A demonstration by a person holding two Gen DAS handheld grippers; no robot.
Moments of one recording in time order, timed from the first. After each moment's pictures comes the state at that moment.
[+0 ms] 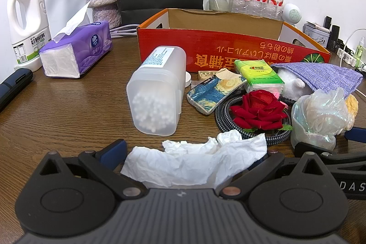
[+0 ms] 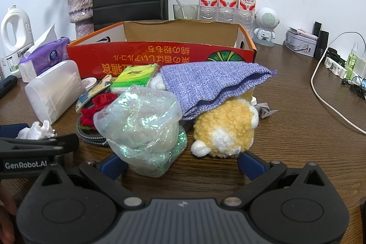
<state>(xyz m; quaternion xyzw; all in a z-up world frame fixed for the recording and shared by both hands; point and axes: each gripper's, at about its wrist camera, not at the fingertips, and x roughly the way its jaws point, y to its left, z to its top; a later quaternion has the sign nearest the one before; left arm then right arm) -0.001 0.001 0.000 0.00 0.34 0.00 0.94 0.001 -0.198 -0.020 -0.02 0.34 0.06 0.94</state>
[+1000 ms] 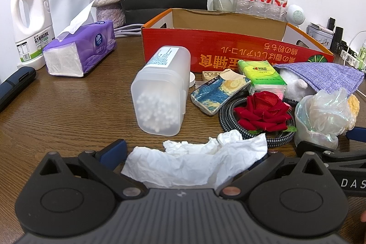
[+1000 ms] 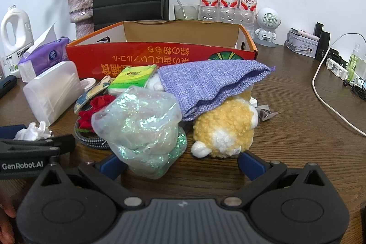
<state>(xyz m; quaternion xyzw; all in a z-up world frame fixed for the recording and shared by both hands) 0.001 0.000 -0.001 0.00 0.34 0.01 0.94 0.007 -0.197 -0.017 -0.02 0.34 0.07 0.94</state>
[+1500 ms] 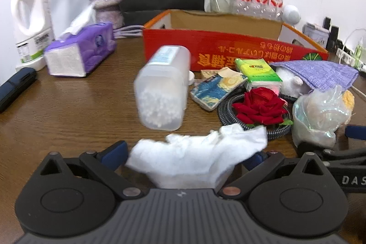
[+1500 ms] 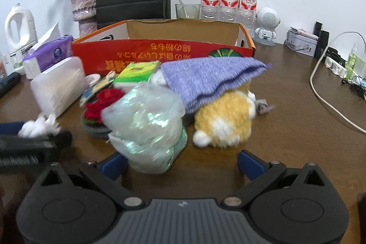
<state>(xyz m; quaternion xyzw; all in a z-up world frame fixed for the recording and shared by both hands) -0.027 0.013 0.006 -0.01 0.32 0.00 0.95 -0.013 -0.199 -0.014 -0.02 0.34 0.07 0.94</state>
